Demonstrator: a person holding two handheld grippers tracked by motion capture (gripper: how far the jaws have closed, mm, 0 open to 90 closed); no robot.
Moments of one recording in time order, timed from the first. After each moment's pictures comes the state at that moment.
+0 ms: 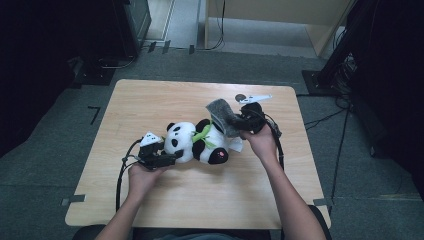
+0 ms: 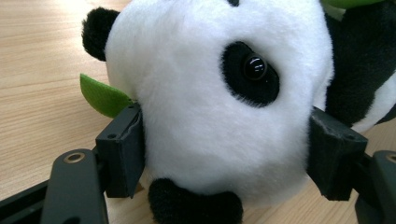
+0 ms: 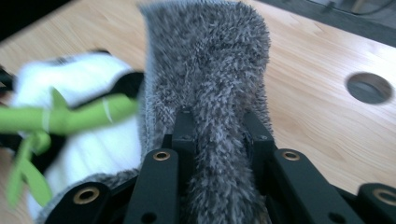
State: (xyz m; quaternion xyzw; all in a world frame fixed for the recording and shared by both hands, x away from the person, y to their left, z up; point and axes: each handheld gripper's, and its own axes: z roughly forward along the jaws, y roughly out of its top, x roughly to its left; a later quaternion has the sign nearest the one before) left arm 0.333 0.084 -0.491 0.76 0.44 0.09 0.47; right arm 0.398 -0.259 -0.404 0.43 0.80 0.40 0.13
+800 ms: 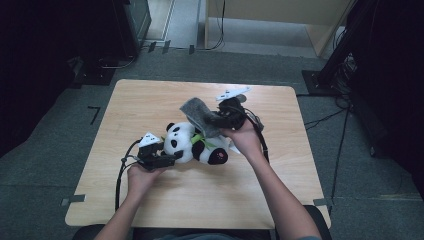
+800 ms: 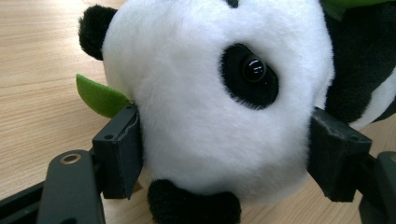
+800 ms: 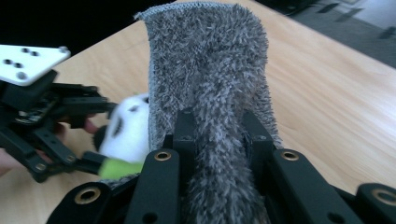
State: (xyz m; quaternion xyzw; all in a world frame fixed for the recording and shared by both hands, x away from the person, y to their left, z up) left arm 0.332 0.086 -0.492 0.76 0.43 0.09 0.48; right arm 0.390 -0.190 -0.368 0.35 0.83 0.43 0.09
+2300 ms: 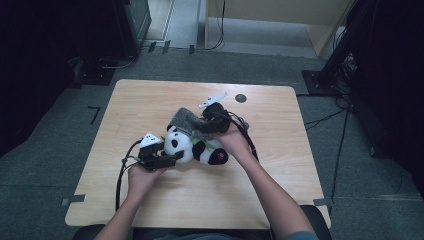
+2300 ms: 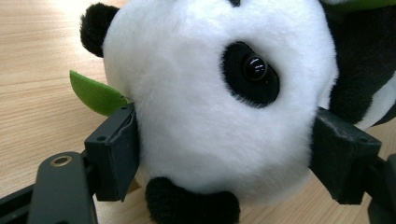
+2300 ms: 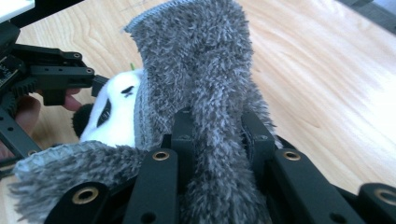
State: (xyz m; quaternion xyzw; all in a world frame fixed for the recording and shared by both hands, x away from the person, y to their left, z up) left arm 0.331 0.084 -0.493 0.76 0.44 0.09 0.47; right arm 0.400 -0.160 -0.396 0.32 0.86 0.37 0.09
